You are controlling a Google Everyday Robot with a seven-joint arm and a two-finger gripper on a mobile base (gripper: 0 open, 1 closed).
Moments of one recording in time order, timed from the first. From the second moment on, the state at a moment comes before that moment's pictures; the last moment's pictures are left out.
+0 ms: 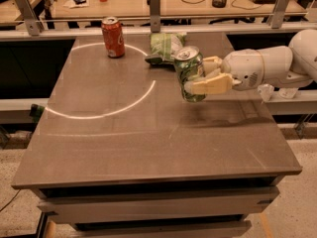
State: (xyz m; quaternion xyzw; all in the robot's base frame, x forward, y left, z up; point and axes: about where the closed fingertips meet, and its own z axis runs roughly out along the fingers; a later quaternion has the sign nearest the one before) arm 0.534 -0.086 0.915 -0.52 0.54 0.49 0.43
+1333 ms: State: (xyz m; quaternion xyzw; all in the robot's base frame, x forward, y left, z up) arm 0.511 -0.118 0.876 -0.47 0.55 0.48 0.51
